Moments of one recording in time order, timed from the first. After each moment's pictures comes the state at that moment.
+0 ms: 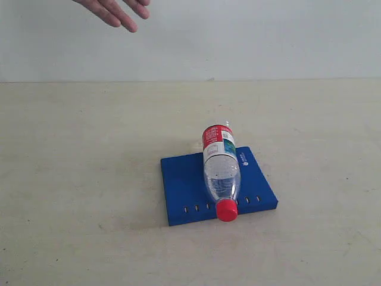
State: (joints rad) left arm 0.11 0.00 0.00 -0.02 0.23 0.01; right arm -0.05 0.00 0.00 0.09 0.23 -0.03
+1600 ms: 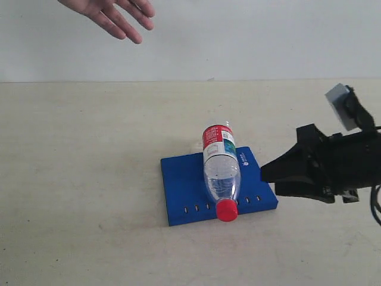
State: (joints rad) left arm 0.11 0.00 0.00 -0.02 0.23 0.01; right arm -0.01 1.58 -0.63 1.34 0.98 -1.00
